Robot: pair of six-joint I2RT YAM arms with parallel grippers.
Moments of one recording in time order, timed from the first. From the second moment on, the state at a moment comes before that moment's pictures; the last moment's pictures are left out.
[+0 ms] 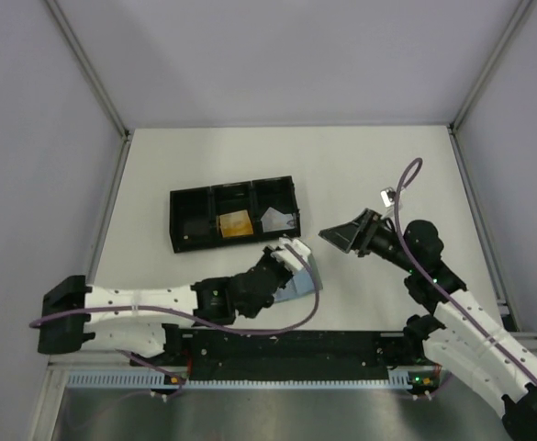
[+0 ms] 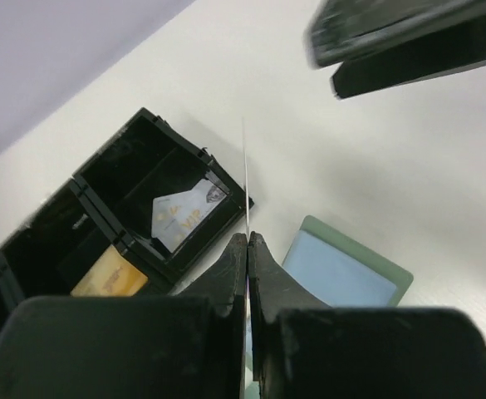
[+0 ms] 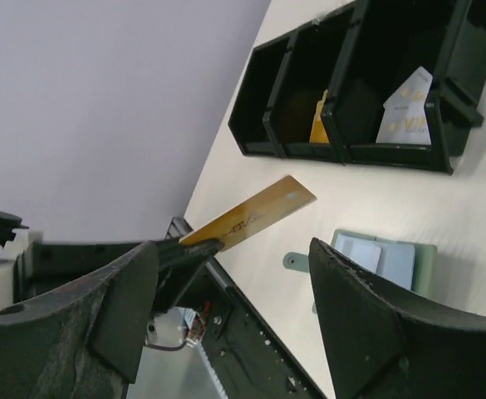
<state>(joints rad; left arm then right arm) -1.41 1.22 0.71 0.24 -0.81 0.16 0.48 0.72 0.44 0.16 -0.43 0.95</state>
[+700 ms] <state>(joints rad) -0.92 0.92 0.63 -0.07 0.19 -0.21 0.52 0.72 0.57 -0.02 -0.67 0.31</state>
